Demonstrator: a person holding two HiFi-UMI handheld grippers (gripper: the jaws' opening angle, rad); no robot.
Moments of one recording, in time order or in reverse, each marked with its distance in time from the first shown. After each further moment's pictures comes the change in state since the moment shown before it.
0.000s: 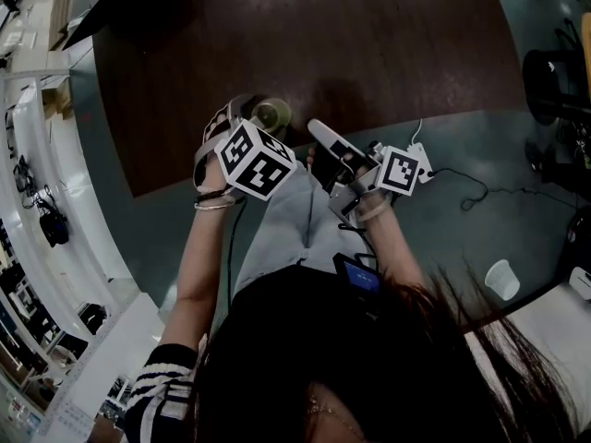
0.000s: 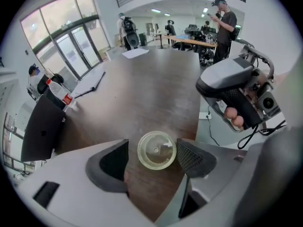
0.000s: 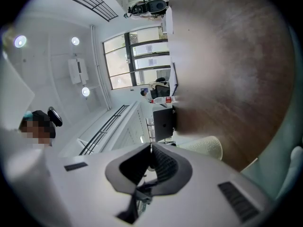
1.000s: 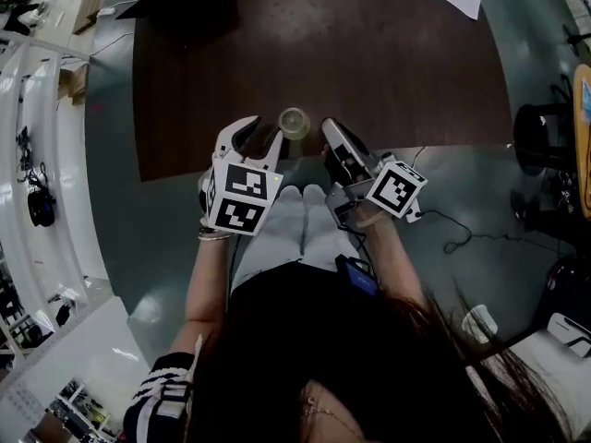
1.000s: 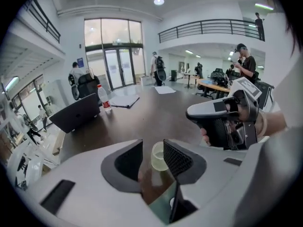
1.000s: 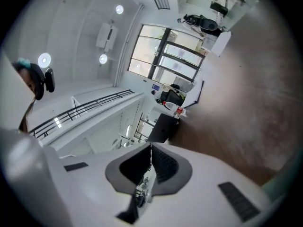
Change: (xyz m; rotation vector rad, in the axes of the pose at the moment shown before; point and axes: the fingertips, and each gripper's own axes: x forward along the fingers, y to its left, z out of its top) left arm -0.115 0.016 -0.007 -0.379 -0.407 0.182; right arm 0.018 0.054 -0.001 -0.482 -0.003 -0.126
